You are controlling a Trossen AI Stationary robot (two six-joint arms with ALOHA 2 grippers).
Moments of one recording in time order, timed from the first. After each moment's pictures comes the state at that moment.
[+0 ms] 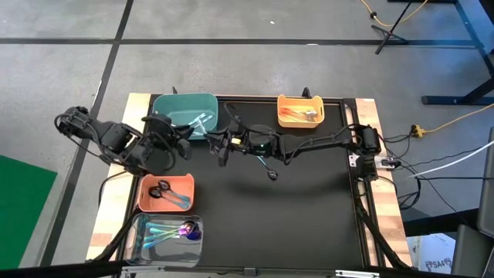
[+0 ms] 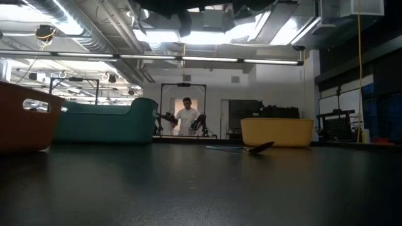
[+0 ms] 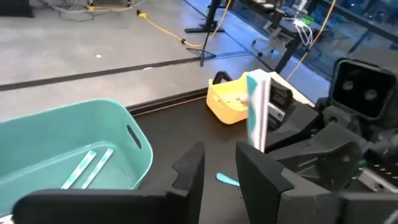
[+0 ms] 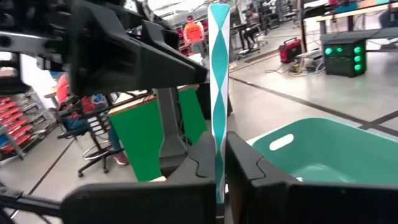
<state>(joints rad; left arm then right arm) -0.43 1.09 1.31 -1.16 -1.06 -1.21 0.02 1.95 1.51 0.48 0.23 0.32</state>
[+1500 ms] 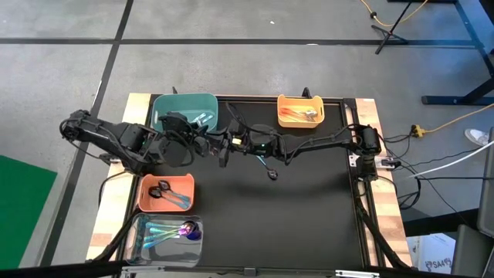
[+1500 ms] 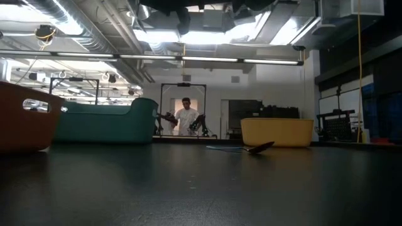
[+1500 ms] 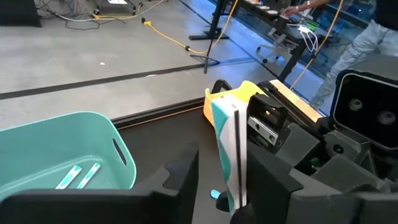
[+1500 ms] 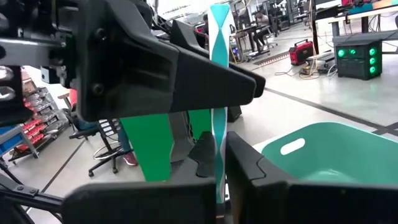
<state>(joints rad) -0.31 1.18 1.31 -0.92 -1.03 -1.04 0.02 1.95 1.51 0.50 0.19 0.32</state>
